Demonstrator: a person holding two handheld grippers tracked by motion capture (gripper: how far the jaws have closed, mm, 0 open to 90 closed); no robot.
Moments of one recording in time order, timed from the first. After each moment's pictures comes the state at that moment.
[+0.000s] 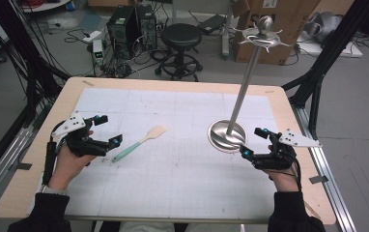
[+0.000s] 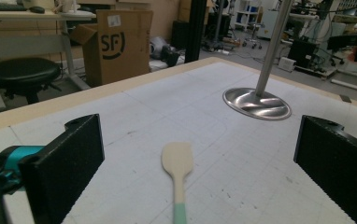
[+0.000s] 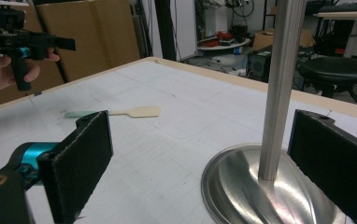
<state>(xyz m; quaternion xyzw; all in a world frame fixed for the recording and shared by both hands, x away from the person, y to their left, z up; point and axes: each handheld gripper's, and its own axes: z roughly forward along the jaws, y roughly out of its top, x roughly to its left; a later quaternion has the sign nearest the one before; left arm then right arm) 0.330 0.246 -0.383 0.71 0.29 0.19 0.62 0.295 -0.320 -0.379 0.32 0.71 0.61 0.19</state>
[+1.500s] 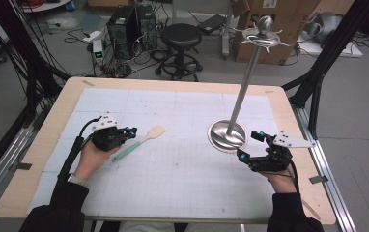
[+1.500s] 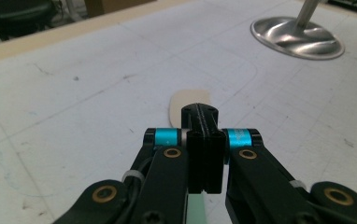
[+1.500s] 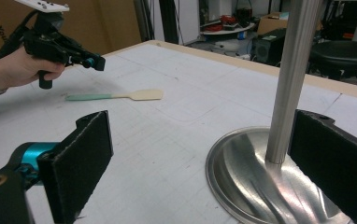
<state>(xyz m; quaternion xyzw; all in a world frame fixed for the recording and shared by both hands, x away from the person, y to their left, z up) 0.367 0.197 -0.420 0.78 0.32 0.17 0.50 0.296 -0.314 -0.388 0.32 0.73 0.58 0.18</state>
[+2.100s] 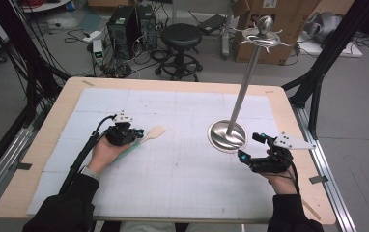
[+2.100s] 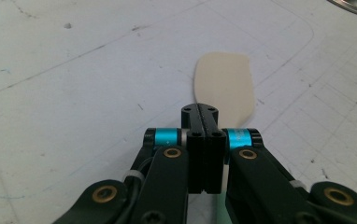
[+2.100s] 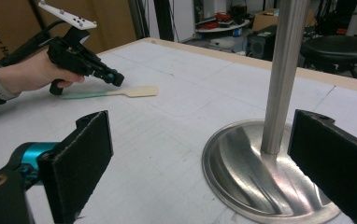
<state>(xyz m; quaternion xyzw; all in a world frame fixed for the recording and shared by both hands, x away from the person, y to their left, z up) 0.401 0.174 -0.444 0.81 0.38 0.15 0.43 0.294 -0.317 -0.391 0.33 0.72 0.58 0.18</state>
